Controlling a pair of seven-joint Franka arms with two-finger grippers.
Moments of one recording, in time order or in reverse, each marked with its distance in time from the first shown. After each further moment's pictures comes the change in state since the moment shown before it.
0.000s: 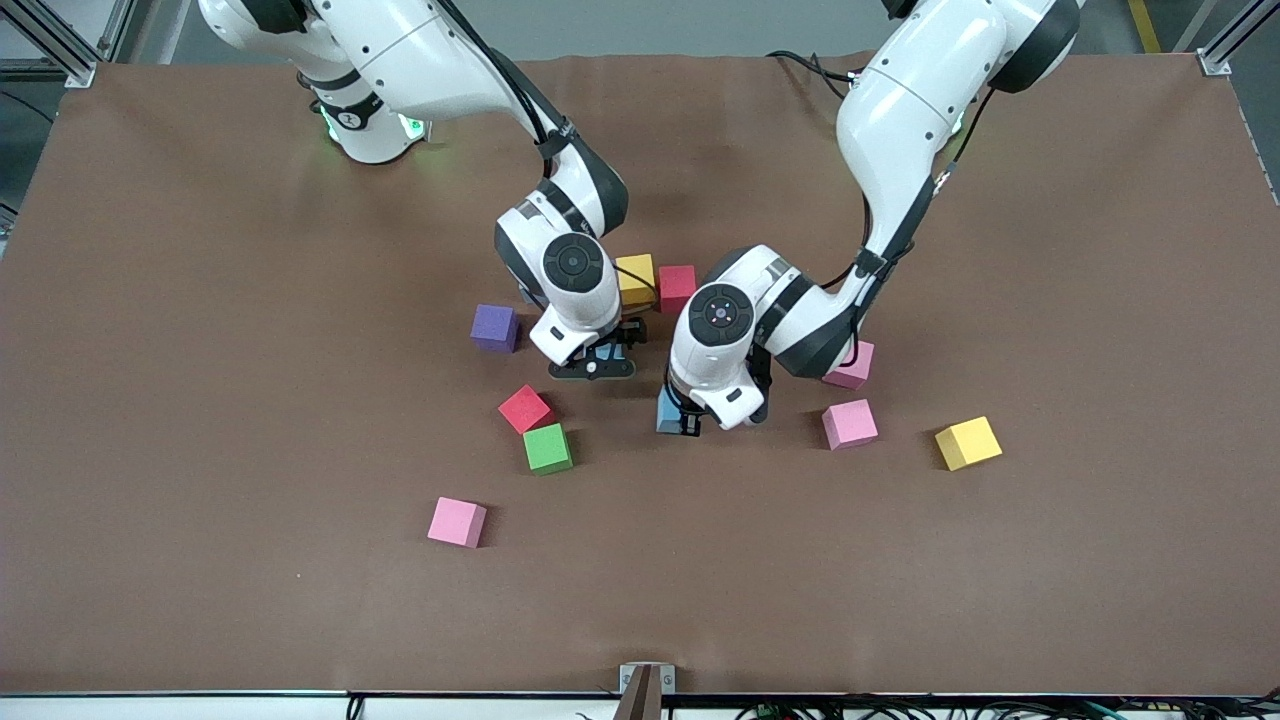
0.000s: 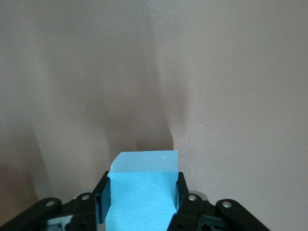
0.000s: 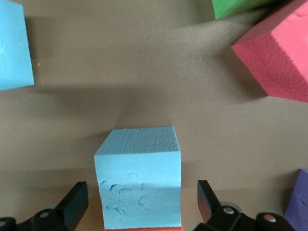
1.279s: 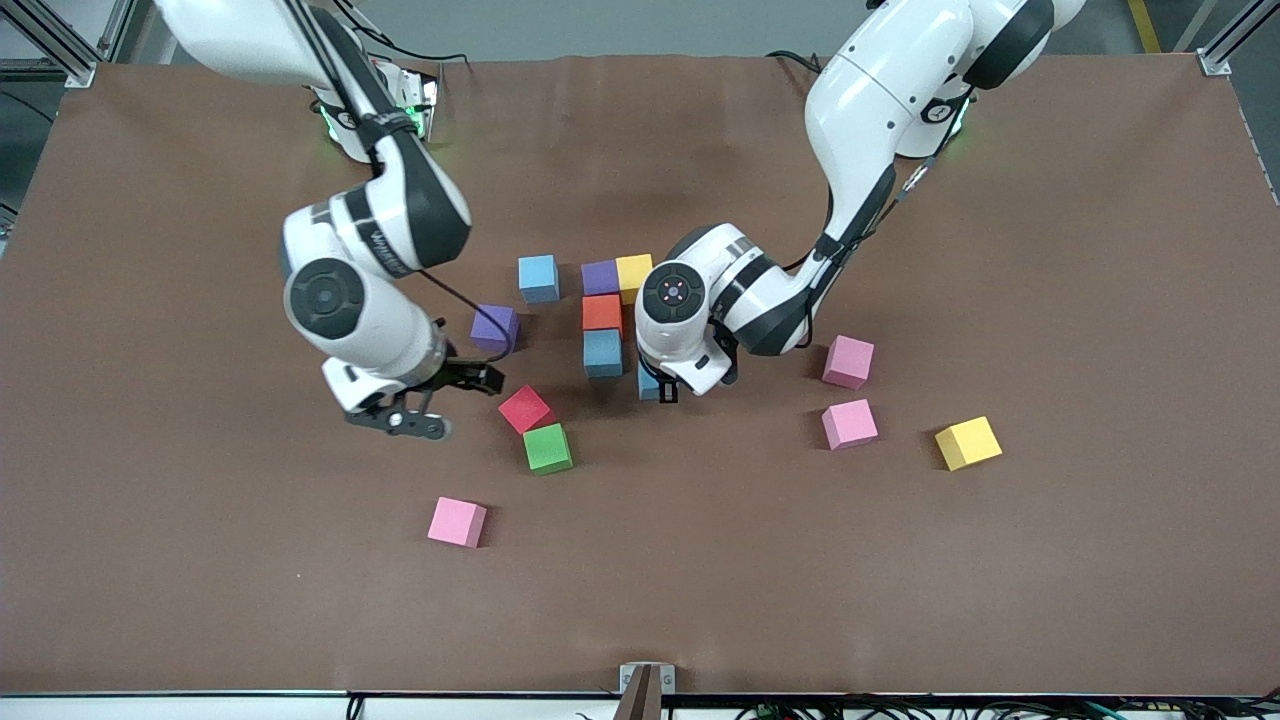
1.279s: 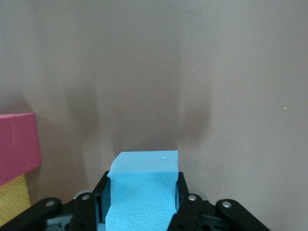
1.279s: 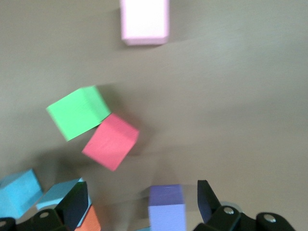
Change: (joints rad) left arm -0.087 0.010 -0.002 0.001 -0.025 -0.102 -0.206; right arm -0.366 -0.247 -0.017 0.041 -0.003 -0.300 -0.114
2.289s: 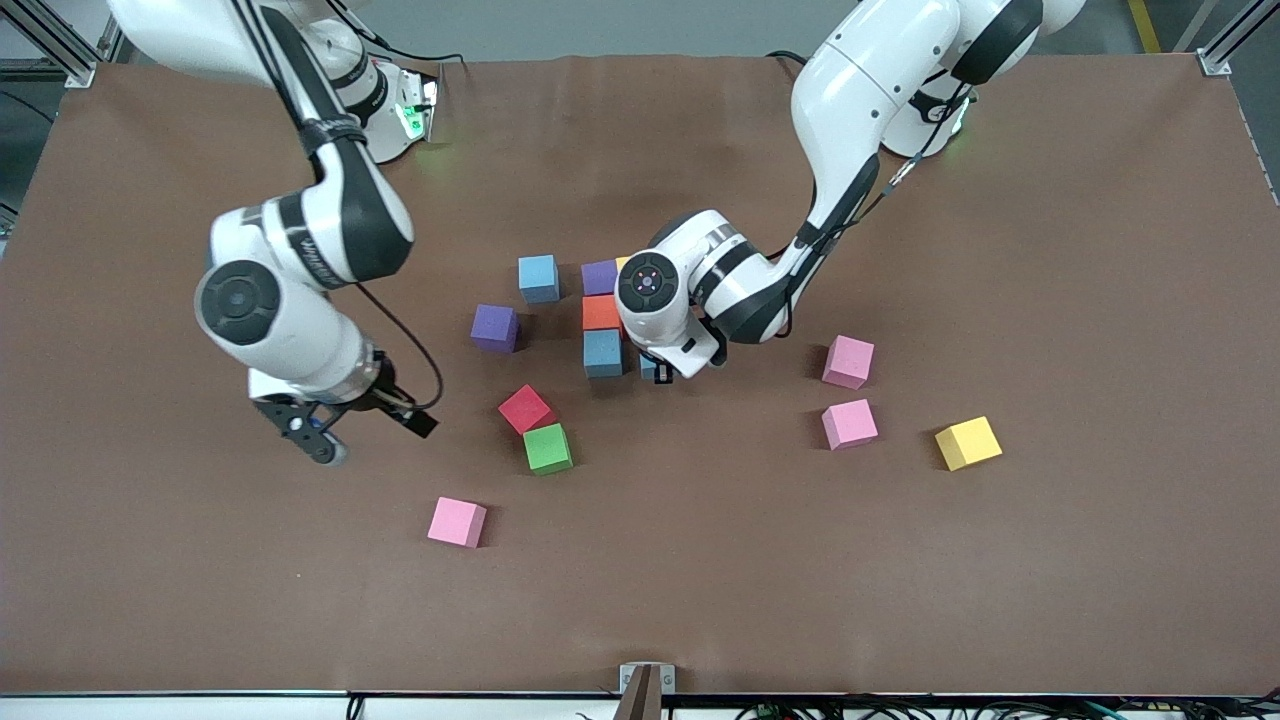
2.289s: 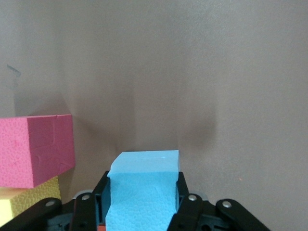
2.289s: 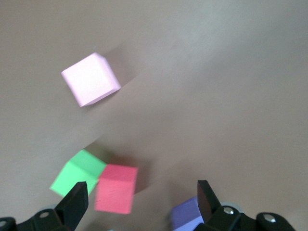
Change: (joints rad) left arm -0.044 -0.001 0.003 0.009 -0.001 -0.084 -0.042; right arm -0.015 0.011 0.005 0.010 -0.036 0.078 0.471
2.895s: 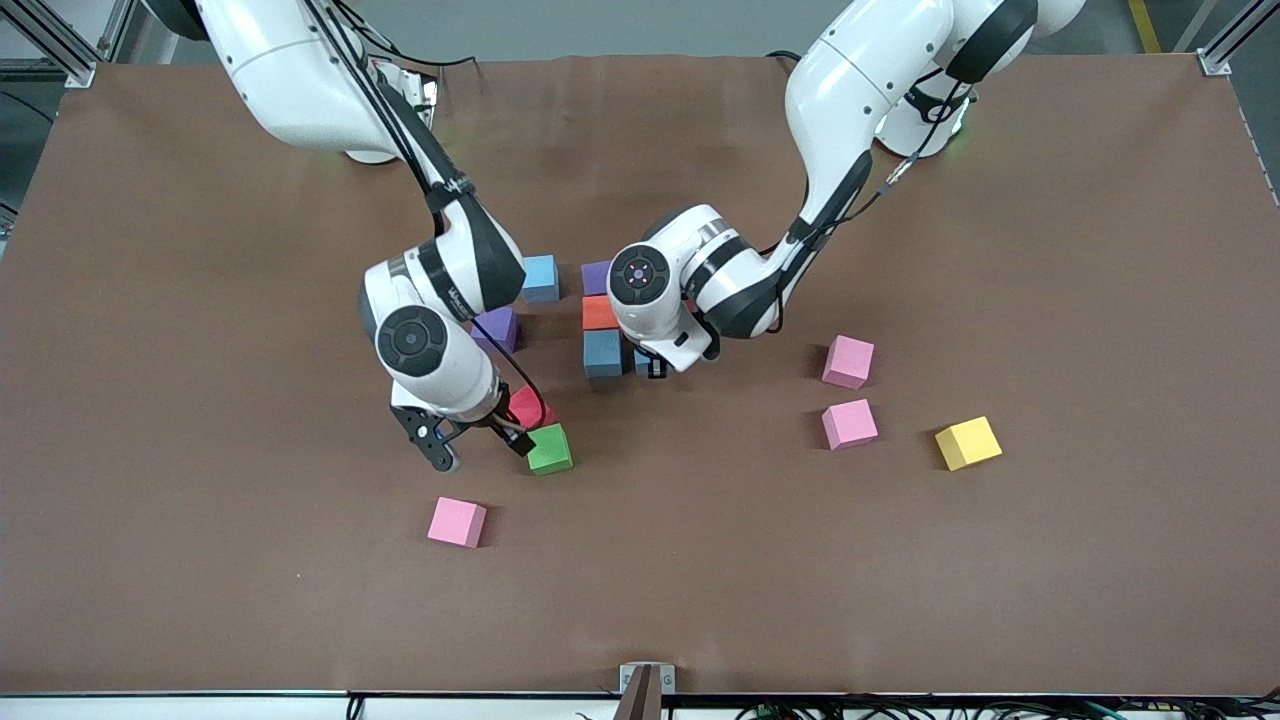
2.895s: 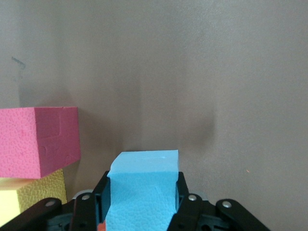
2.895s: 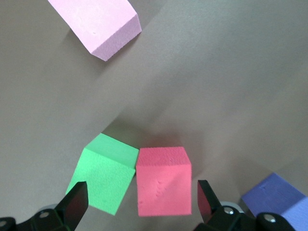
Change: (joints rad) left arm -0.015 0.002 0.000 0.004 0.000 0.004 -0.018; right arm 0.114 0.225 0.000 0.095 0.009 0.125 0.257
